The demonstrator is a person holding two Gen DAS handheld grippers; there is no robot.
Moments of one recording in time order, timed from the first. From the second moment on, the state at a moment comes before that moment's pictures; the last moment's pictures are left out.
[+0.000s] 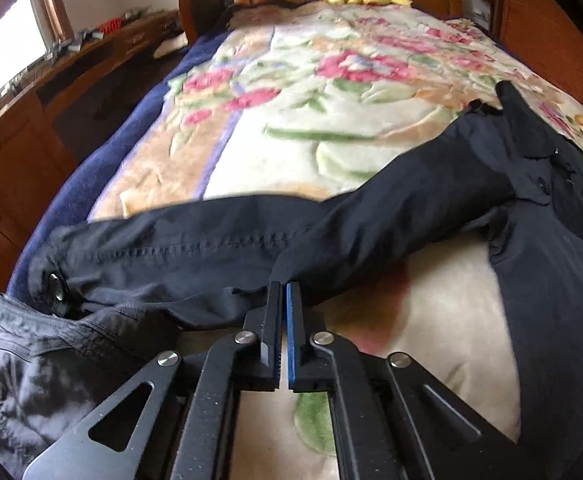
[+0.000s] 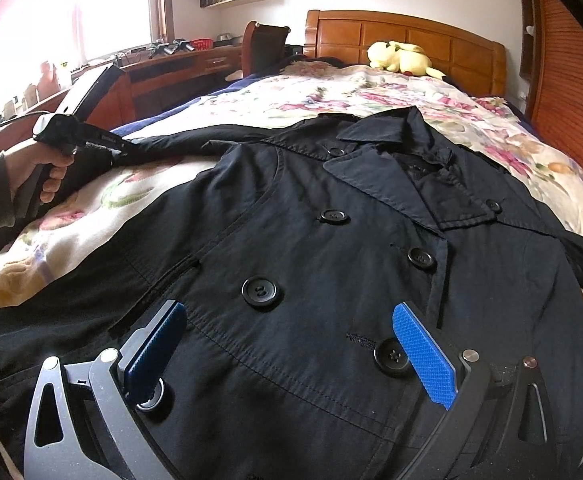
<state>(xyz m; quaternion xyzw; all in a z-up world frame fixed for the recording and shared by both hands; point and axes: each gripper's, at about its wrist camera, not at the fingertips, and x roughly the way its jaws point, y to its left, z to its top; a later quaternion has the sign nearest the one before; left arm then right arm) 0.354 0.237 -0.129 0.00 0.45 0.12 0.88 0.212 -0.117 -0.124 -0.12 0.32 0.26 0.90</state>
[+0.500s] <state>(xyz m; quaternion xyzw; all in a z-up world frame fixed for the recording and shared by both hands) 0.356 0.160 -0.049 0.05 0.41 0.02 0.91 0.214 -0.120 -0.125 -0.11 0.32 0.26 0.90</state>
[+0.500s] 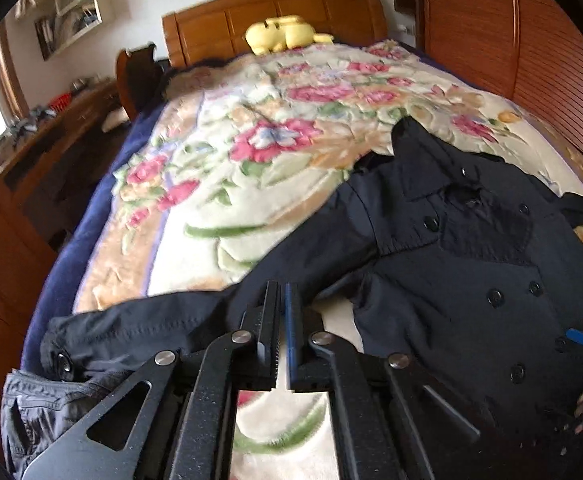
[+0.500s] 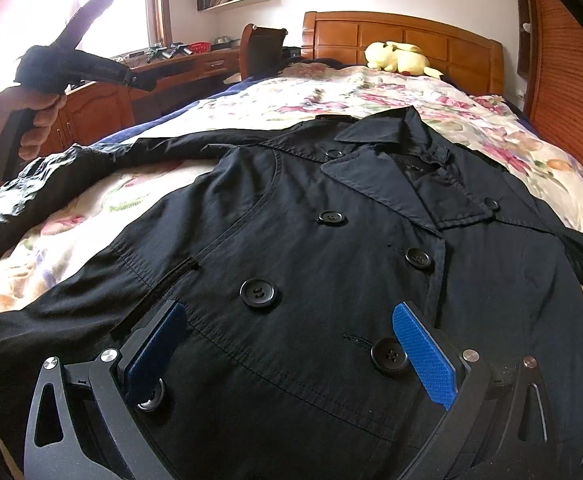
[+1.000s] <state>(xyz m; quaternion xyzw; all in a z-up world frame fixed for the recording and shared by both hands) 0.358 0.224 -0.131 0.08 0.48 0.09 0.87 0.213 -0.118 -0.126 -0.12 0.33 0.26 0.90</state>
